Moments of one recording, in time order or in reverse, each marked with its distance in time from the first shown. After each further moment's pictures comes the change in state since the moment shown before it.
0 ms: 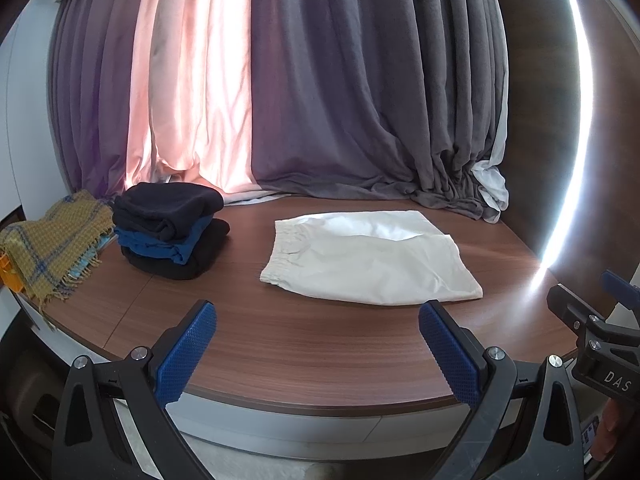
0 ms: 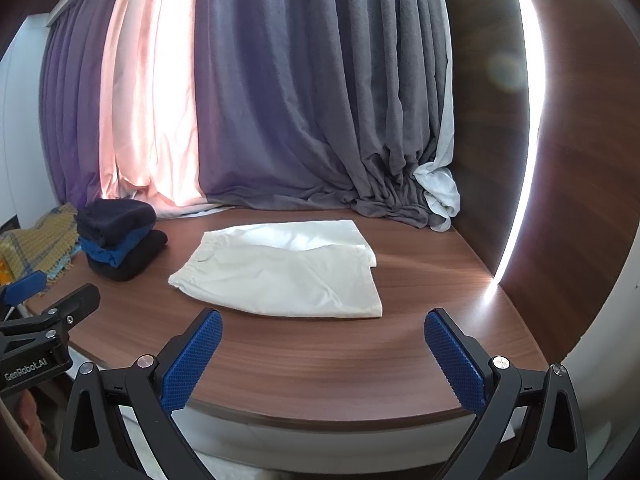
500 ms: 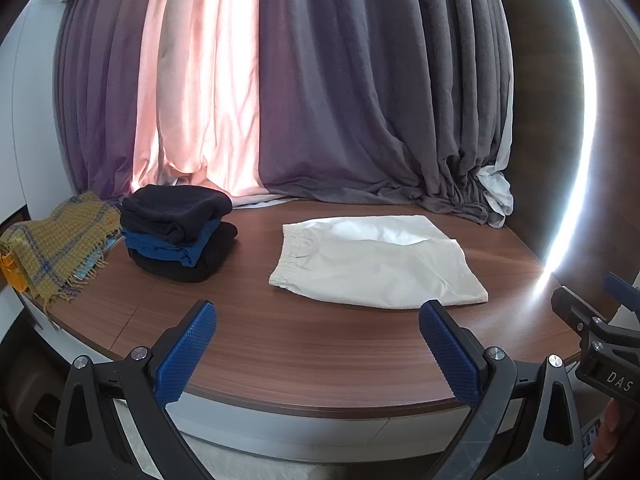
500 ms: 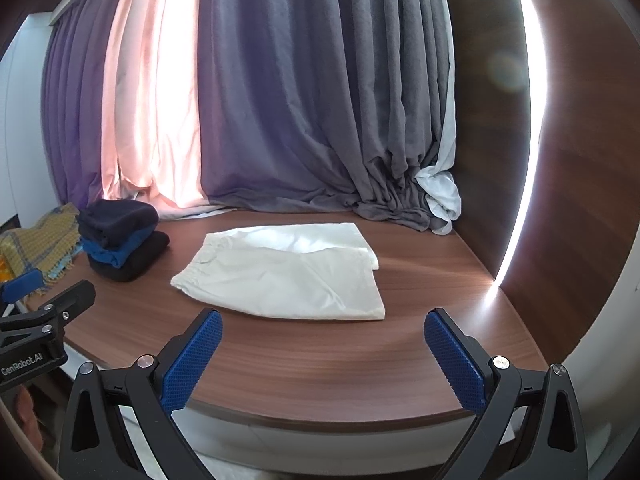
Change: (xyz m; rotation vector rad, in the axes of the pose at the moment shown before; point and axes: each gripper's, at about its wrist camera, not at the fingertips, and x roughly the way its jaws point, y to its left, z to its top) left arm -0.003 0.012 -0.002 -0.013 -0.019 0.013; right arm -0.001 0.003 -0.001 -0.005 -0.011 0.005
